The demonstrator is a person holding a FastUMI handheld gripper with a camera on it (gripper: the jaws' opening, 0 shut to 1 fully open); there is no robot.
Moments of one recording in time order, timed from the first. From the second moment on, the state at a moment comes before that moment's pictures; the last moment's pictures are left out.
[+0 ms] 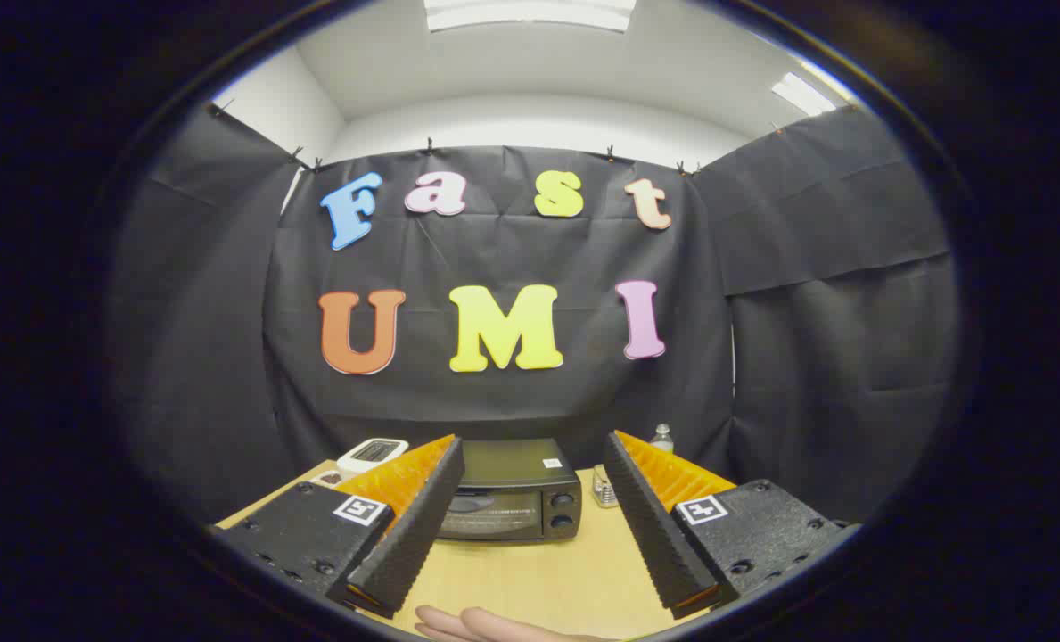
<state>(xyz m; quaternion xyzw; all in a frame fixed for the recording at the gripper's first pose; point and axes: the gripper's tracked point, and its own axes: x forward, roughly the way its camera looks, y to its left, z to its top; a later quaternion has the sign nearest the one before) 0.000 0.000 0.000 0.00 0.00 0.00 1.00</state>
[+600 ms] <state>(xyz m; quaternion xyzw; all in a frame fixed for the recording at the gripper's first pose) 0.028 0.033 -0.018 0.01 0.00 0.01 1.00</state>
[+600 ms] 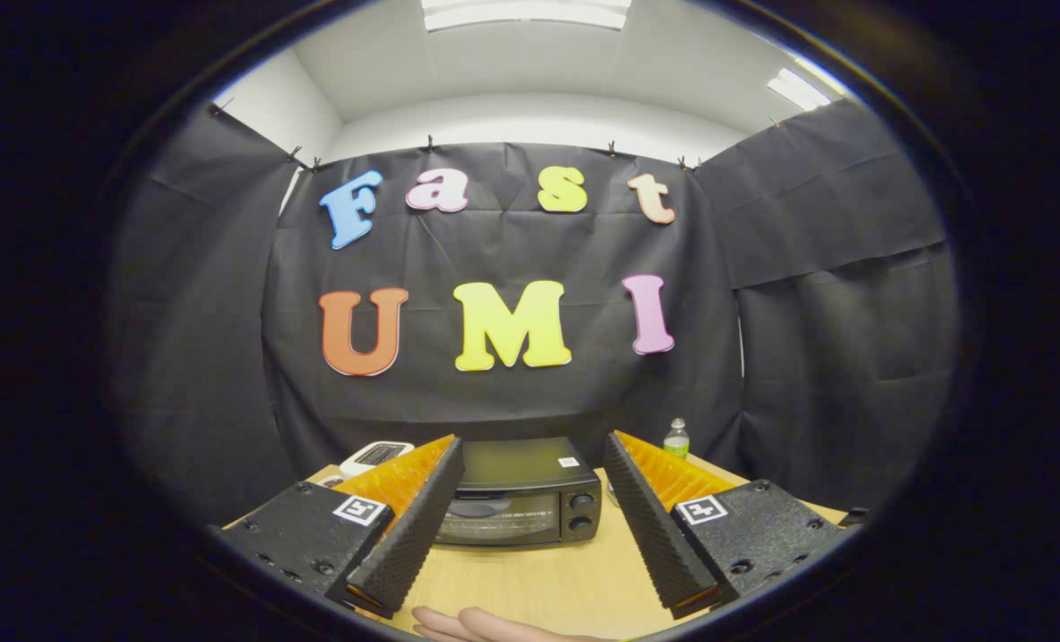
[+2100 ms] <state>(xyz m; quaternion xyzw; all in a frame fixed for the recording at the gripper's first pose) 0.224 0.110 -0.206 0.00 0.11 0.06 0.99</state>
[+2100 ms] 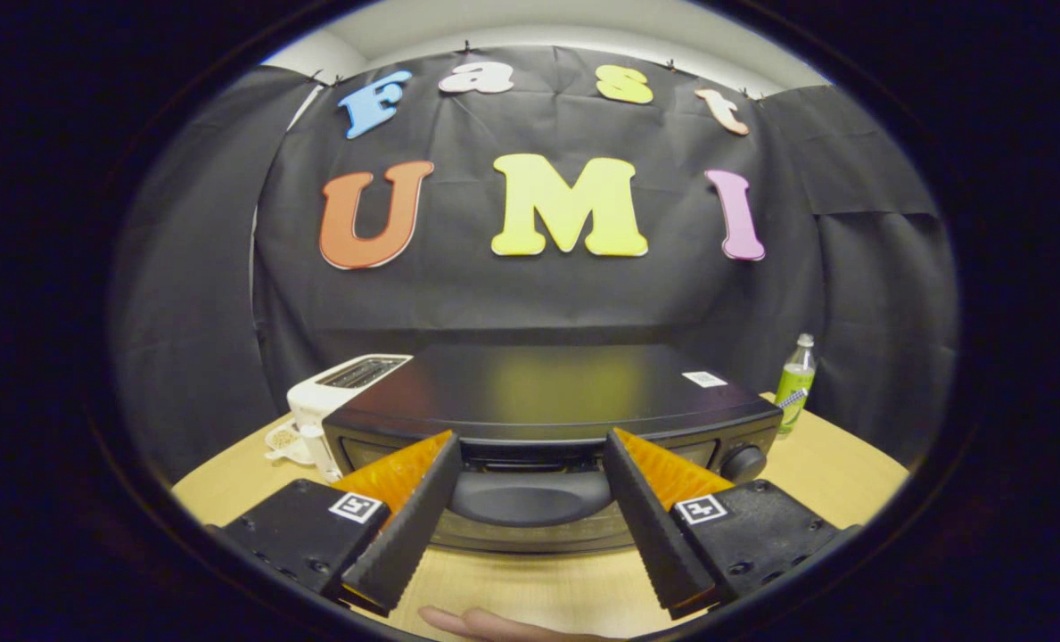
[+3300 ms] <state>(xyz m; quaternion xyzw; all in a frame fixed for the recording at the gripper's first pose) 0.095 0.094 -0.288 -0.05 0.27 0.06 0.96</state>
